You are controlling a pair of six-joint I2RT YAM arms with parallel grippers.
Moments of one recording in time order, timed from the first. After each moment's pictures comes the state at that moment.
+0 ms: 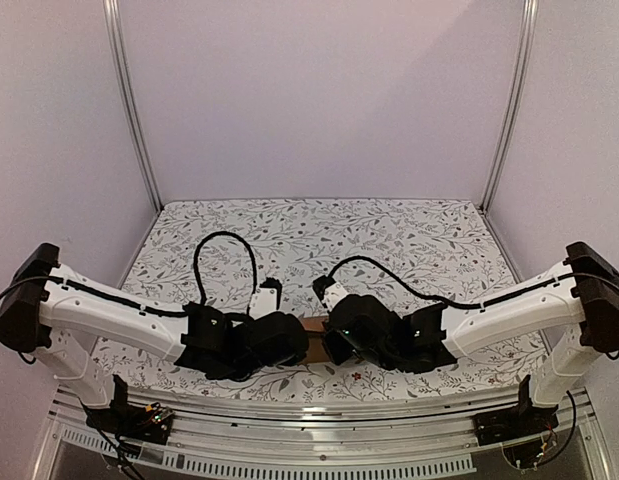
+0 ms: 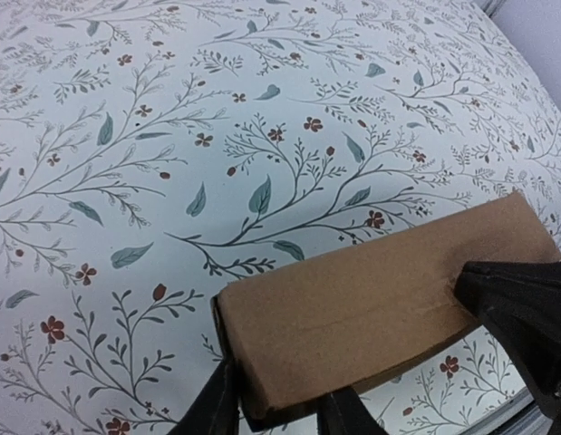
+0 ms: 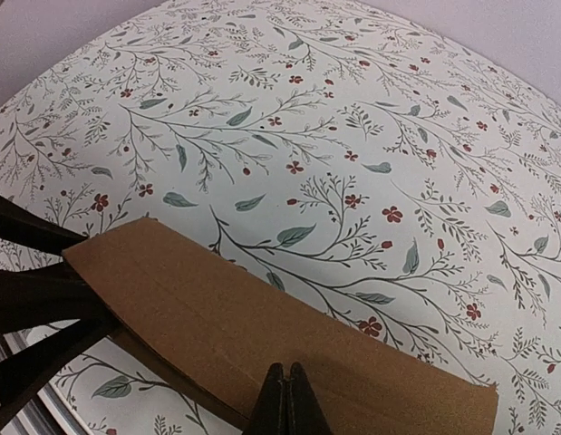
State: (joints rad) left arm -1.35 1.58 0.92 -0.38 -0.70 -1.07; right arm 1.28 1.66 0.95 0.01 0.52 0.40
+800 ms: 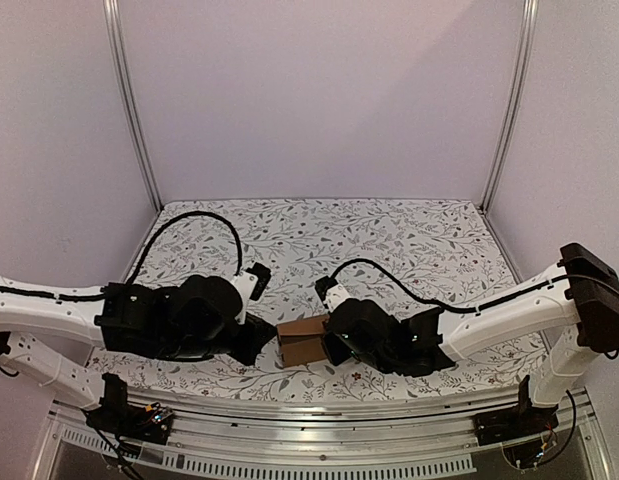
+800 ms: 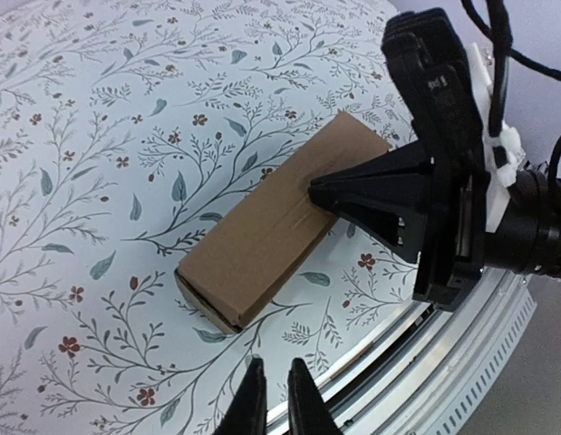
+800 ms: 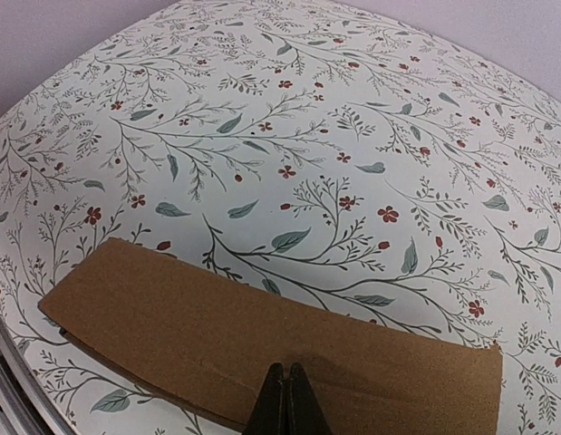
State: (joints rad) left arm -1.33 1.21 0.84 -0.43 -0.40 -0.71; right arm 1.29 1.69 0.92 0.07 0.57 0.45
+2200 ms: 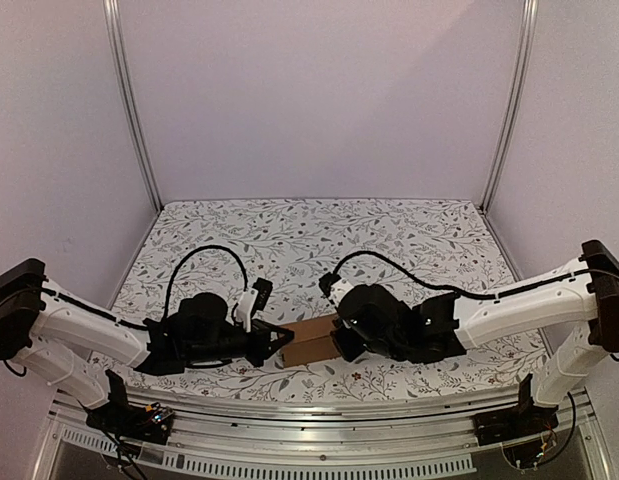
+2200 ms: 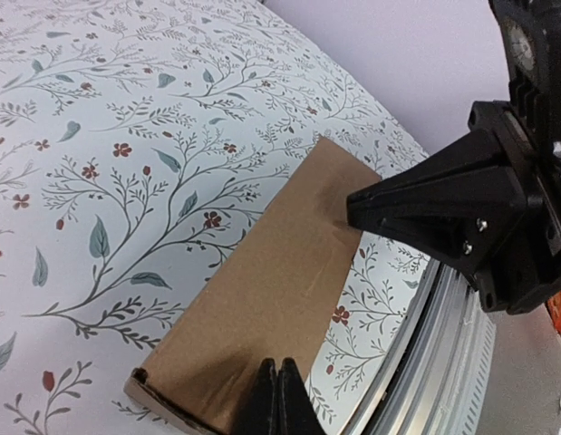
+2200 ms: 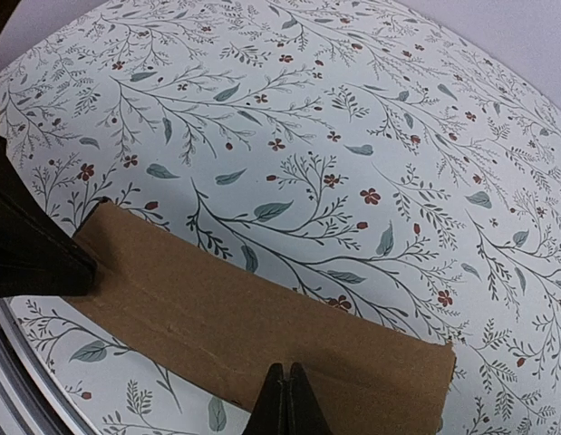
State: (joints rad) left arm -1.07 1.39 0.40 0.58 0.00 -0.57; right arm 1.26 1.62 0.95 -0.09 0.50 0.37
